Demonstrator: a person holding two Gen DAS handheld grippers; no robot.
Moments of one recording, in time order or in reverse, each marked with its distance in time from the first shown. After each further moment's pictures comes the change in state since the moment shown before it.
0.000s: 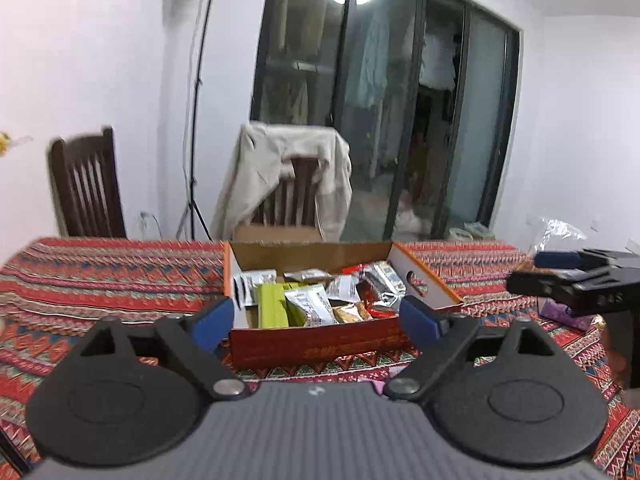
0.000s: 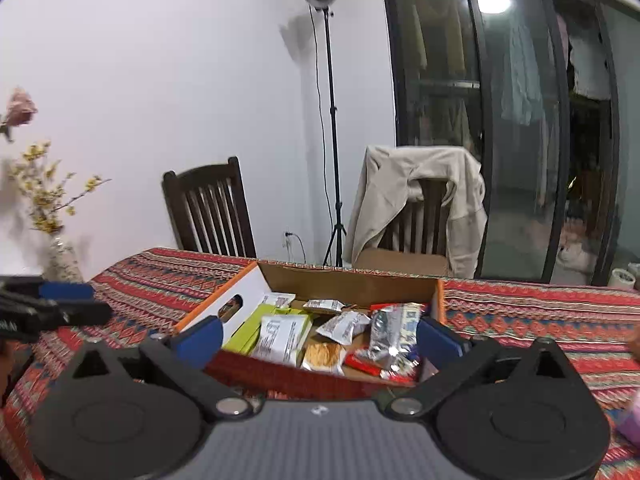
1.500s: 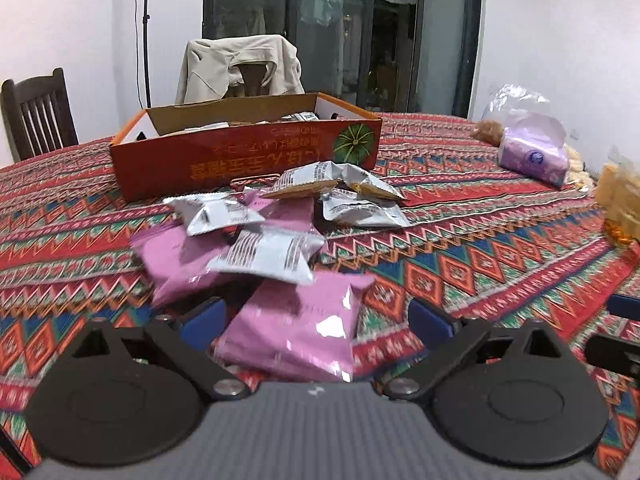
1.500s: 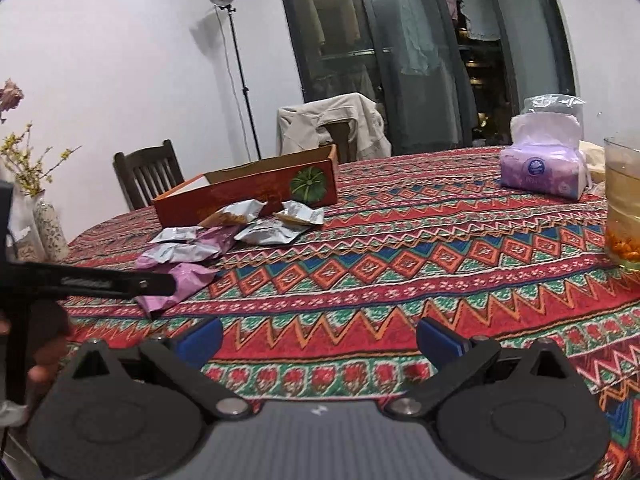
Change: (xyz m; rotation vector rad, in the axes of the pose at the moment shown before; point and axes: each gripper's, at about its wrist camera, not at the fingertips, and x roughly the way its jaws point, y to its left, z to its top) left arm 0.043 -0.101 -0.152 0.107 0.241 -0.054; right arm -0.155 0.017 -0.236 0.236 0.028 -0.202
